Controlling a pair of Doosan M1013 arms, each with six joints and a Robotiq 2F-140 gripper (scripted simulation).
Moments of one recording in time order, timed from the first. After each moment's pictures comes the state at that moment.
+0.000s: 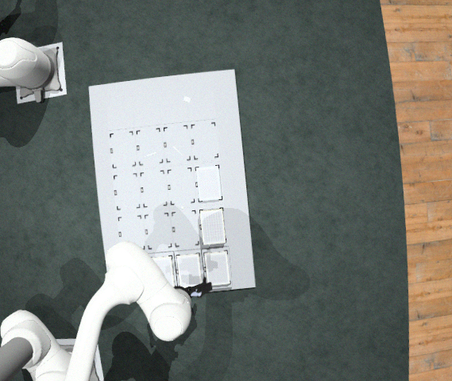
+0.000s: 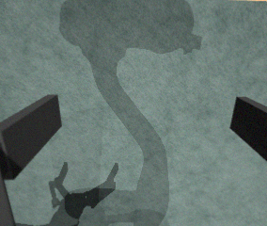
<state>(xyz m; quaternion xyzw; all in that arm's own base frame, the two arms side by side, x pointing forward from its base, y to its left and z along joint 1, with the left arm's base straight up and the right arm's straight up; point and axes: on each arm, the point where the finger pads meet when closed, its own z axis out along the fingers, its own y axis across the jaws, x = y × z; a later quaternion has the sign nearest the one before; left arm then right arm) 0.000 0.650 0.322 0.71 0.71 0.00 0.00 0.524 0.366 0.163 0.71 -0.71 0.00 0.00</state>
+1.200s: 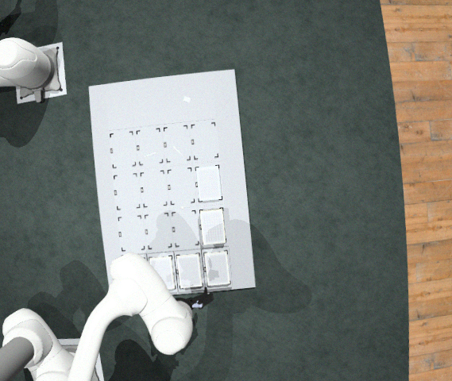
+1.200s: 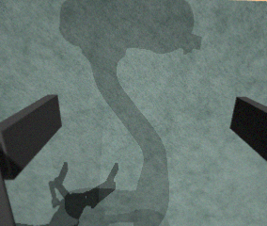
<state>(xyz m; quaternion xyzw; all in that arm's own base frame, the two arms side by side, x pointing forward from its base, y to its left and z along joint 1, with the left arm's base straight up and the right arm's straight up) 0.000 0.650 0.322 0.71 0.71 0.00 0.00 0.524 0.329 0.167 0.71 -0.71 0.00 0.00</state>
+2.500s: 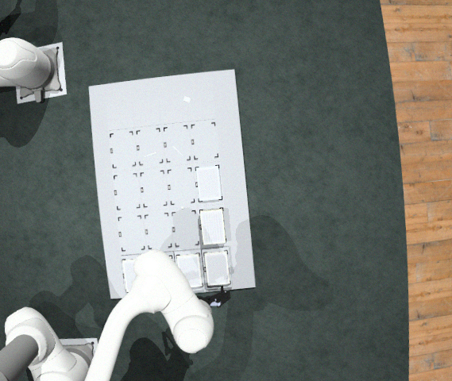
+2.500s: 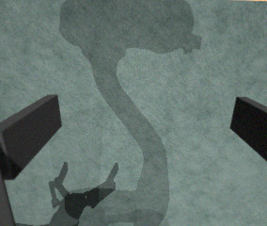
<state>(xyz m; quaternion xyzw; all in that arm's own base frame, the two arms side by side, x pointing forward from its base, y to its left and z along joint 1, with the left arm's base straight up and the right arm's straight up) 0.000 0.650 0.322 0.71 0.71 0.00 0.00 0.582 0.330 0.167 0.71 -0.71 0.00 0.00</state>
